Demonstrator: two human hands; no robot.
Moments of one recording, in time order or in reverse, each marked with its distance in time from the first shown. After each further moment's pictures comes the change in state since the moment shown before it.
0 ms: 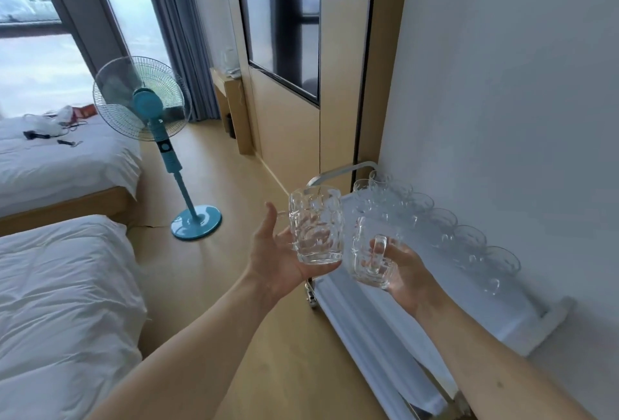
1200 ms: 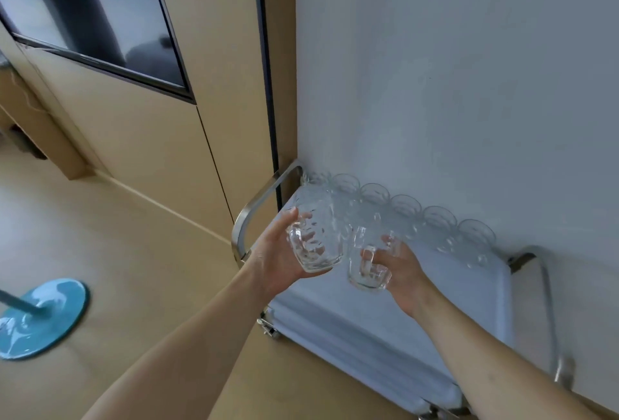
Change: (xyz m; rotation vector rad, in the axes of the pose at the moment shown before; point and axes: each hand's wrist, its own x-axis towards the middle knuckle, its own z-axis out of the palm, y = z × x) left_hand 0.310 0.122 -0.079 0.281 -0.271 -0.553; right_hand 0.208 0.006 -0.007 0.034 0.705 -0.082
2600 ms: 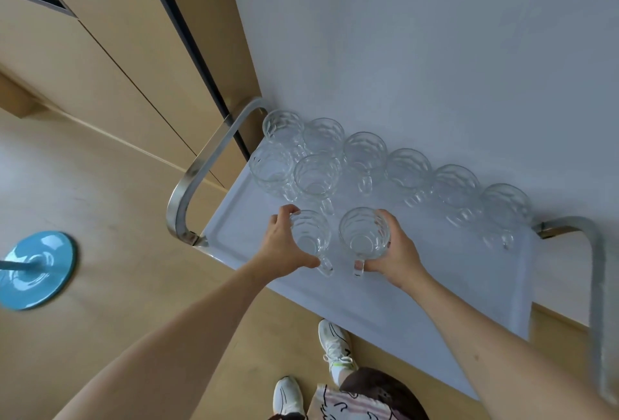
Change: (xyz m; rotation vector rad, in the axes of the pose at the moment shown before) left_hand 0.173 -0.067 -0.083 1.299 0.503 -0.130; right_hand 0.164 0.070 -0.098 -0.753 0.004 0.012
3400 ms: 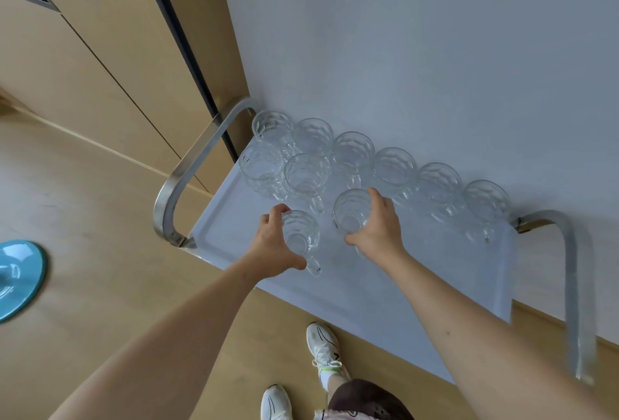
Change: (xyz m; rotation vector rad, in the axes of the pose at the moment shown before) left_hand 0.002 -0.009 0.000 0.024 -0.042 0.021; right_hand 0.014 -0.041 0.009 -0.262 0.195 0.007
